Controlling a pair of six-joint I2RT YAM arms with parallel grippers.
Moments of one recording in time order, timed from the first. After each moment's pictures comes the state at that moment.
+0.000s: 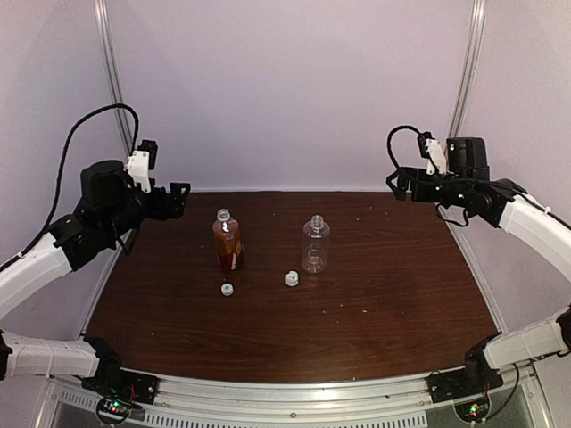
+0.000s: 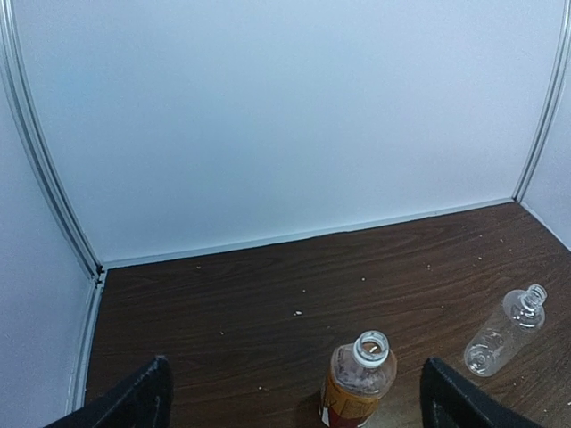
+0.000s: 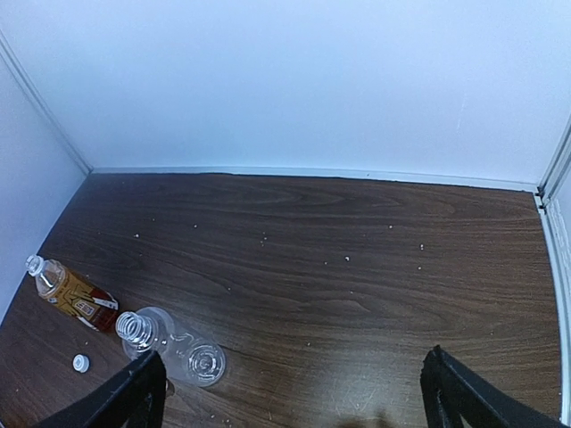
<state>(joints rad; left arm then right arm) -0.54 0.99 0.90 -0.13 -0.28 -0.09 0.35 1.22 1.14 -0.35 -0.01 0.25</state>
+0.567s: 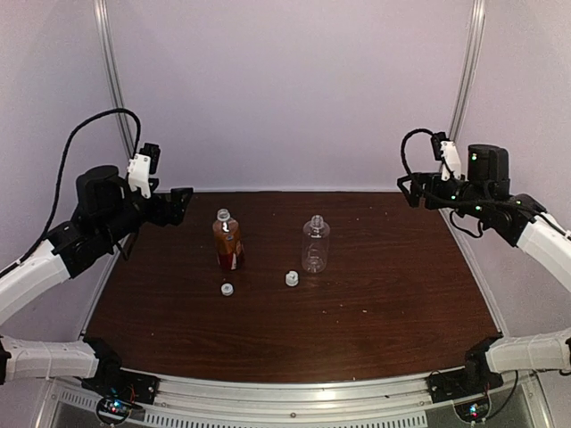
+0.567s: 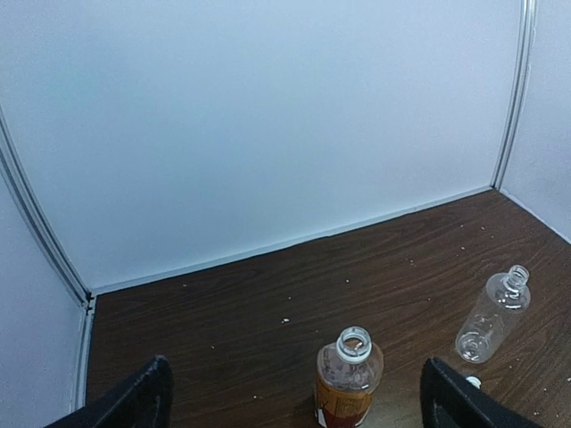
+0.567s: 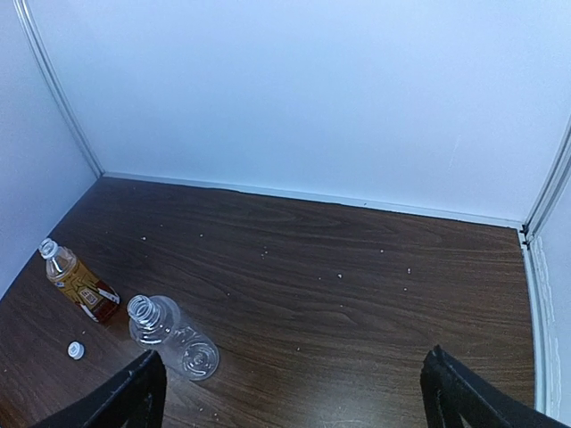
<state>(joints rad) -0.54 0.95 0.85 -0.08 -0.19 0.00 0.35 1.06 1.06 -0.33 -0.02 0.16</state>
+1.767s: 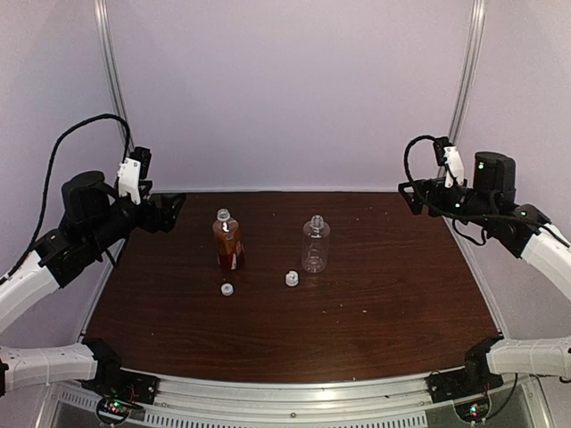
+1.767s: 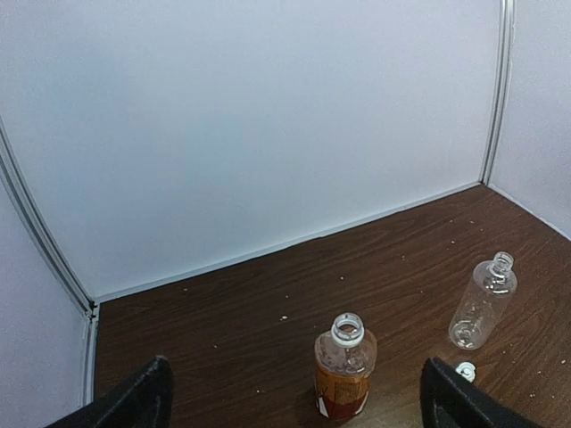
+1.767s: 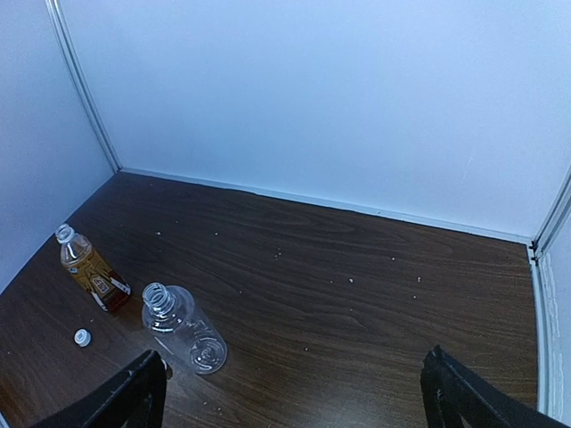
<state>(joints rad) -0.54 0.85 0.82 -0.14 -0.16 0.04 0.35 0.98 0.97 -0.28 -0.08 0.11</state>
